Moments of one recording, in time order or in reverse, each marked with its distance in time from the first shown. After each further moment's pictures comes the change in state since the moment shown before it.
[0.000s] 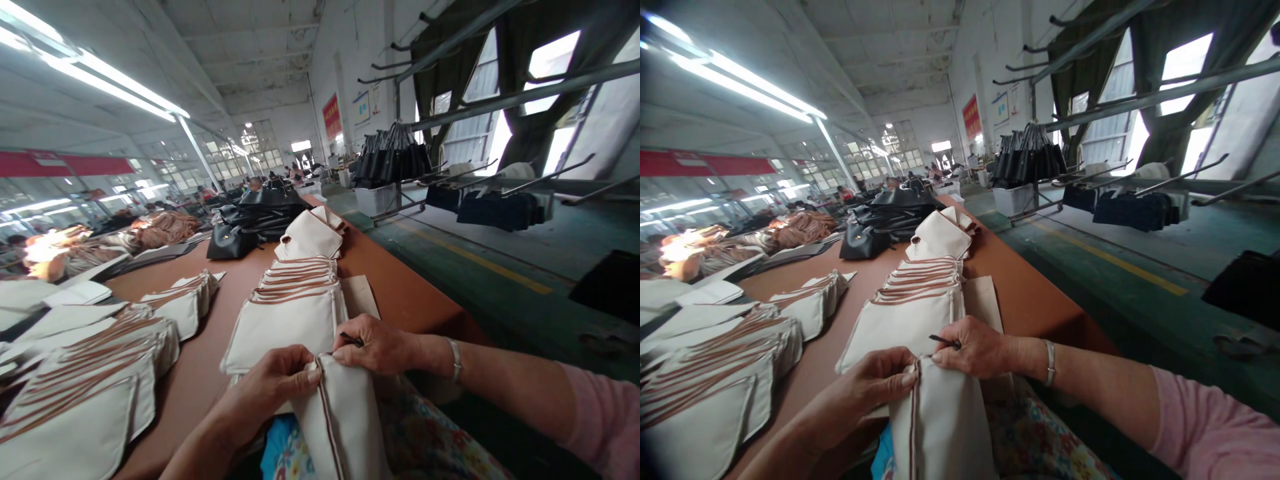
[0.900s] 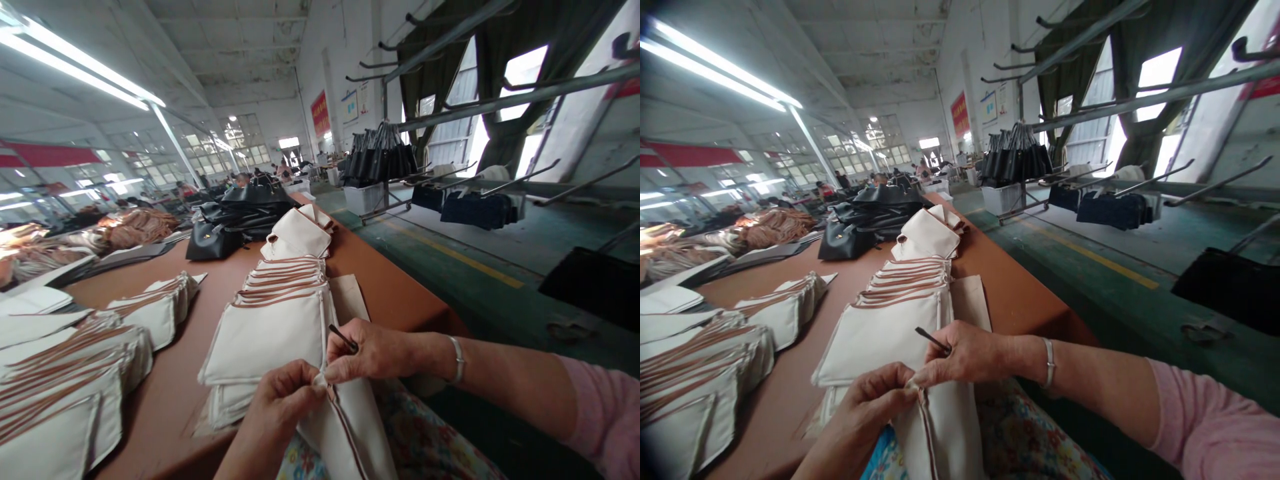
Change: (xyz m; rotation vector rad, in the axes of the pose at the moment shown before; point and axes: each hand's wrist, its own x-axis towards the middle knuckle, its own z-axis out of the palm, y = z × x) left_hand 0.010 -0.019 0.046 -0.371 0.253 0.011; right_hand -0.008 -0.012 -0.013 0.325 -0.124 0.187
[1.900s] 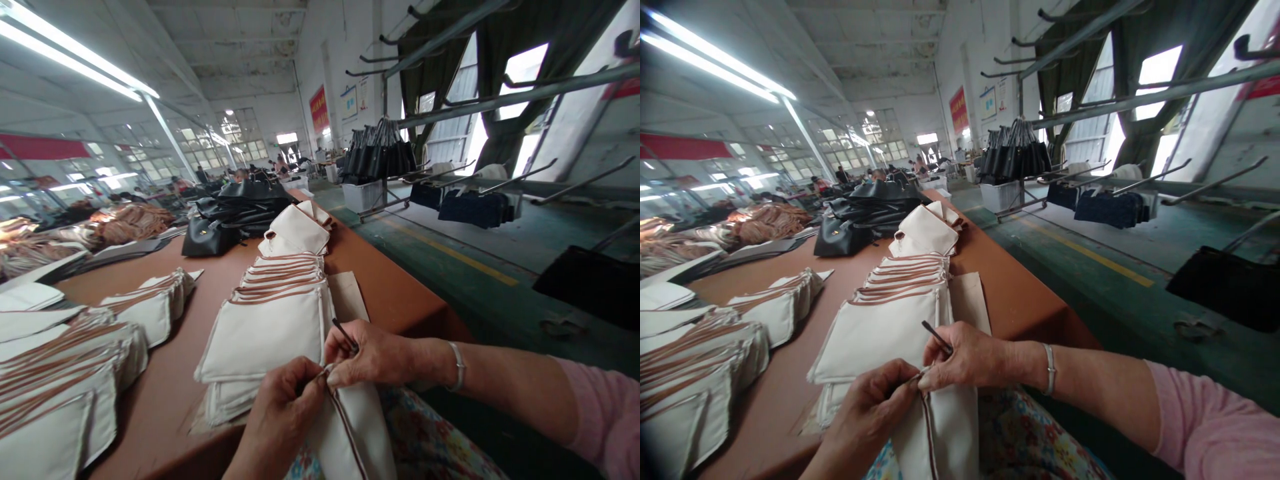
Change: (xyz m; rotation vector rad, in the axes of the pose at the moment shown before) left_hand 0.004 0.002 0.004 0.581 0.035 0.137; right_hand -0.001 0.019 0.007 0.036 0.097 0.003
